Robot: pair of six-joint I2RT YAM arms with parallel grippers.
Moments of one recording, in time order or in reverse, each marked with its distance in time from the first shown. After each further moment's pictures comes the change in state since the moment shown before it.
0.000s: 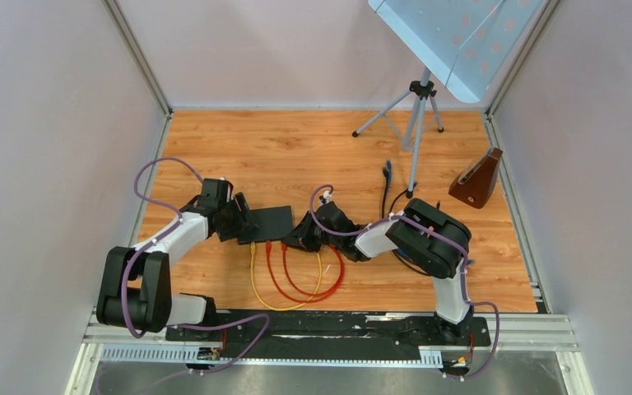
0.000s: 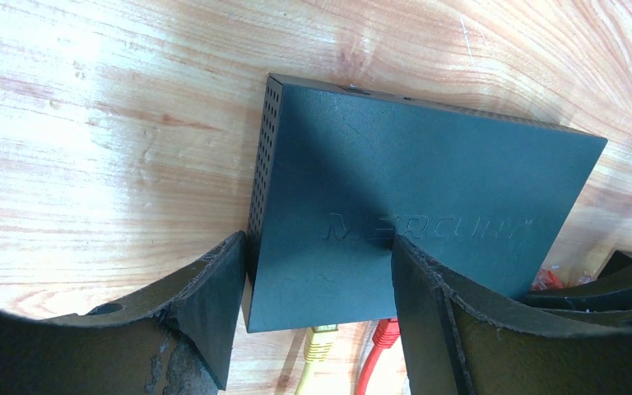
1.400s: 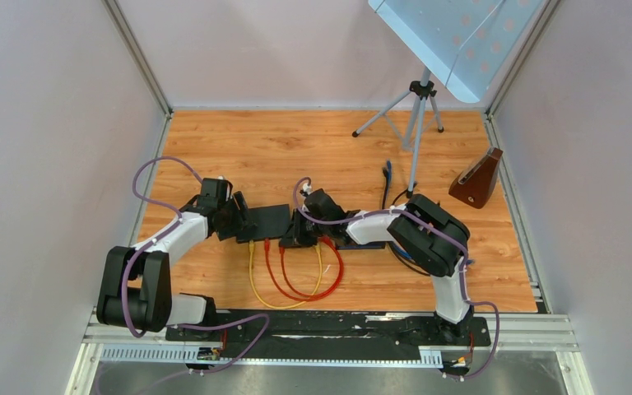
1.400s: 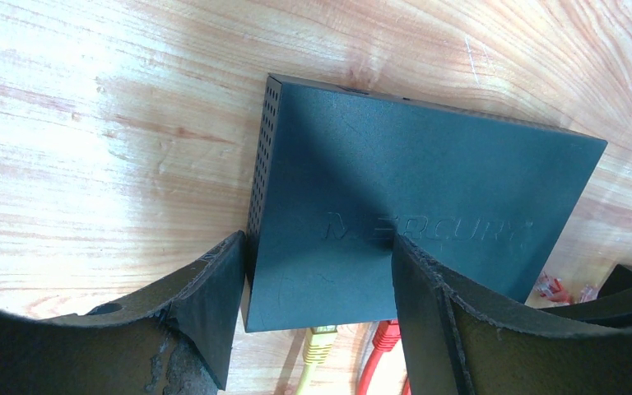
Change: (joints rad) left arm 0.005 0.003 0.000 0.014 -0.022 -0.001; right arm -0.018 0.011 0.189 -0.312 -0.153 -0.323
